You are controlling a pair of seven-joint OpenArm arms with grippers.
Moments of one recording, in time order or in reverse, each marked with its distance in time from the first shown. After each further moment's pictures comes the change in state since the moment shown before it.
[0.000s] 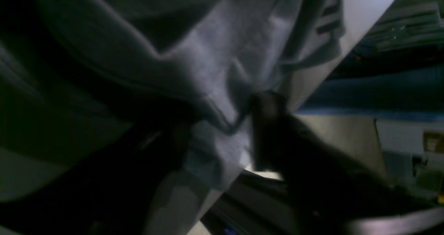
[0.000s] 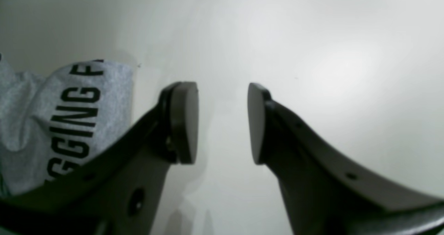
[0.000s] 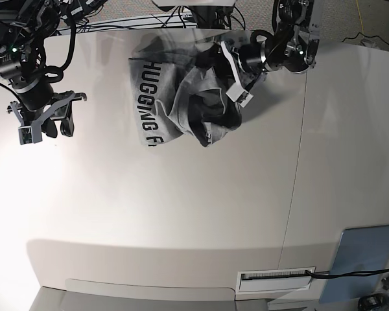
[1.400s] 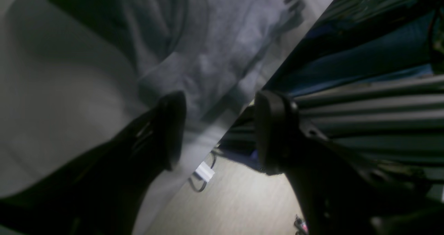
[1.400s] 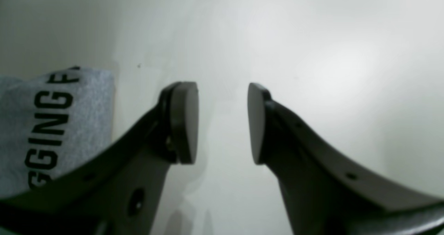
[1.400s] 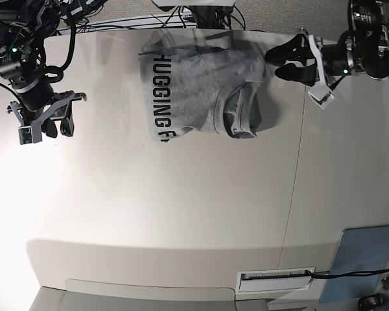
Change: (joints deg) left arm 4.6 -16.6 -26.4 3.3 -35.5 -15.4 20.2; right arm 0.0 0.0 -0.2 0.0 0.0 0.0 0.0
